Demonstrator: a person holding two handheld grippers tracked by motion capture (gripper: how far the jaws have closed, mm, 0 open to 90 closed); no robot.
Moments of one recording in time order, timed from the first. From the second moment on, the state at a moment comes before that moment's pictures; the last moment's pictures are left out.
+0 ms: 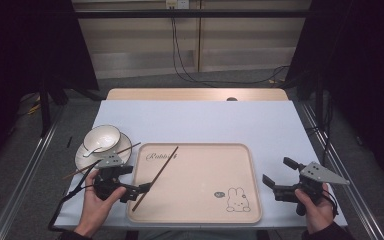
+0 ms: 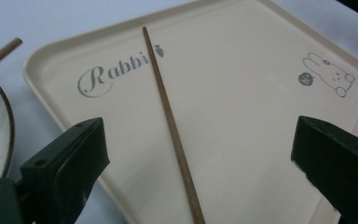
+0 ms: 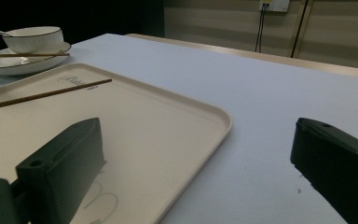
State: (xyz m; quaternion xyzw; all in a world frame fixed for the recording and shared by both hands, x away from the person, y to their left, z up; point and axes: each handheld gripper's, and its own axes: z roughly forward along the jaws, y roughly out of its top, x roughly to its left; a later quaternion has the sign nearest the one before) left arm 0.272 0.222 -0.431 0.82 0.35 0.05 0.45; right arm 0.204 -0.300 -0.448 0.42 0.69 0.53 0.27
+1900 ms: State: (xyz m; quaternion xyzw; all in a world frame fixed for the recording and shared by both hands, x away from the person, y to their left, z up) left arm 0.298 0.380 -0.436 0.82 0.33 0.13 0.45; right arm 0.205 -0.300 -0.448 0.42 0.69 0.53 0.27
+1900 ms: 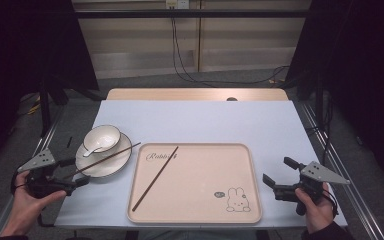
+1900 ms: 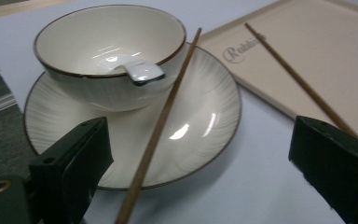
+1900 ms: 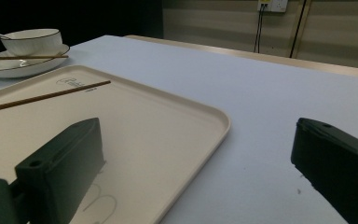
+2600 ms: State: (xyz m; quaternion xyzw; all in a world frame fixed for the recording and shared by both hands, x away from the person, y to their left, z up) left arm 0.334 0.361 -0.449 0.87 0.30 0.12 0.38; right arm 0.205 -0.301 -0.448 0.42 0.69 0.53 0.27
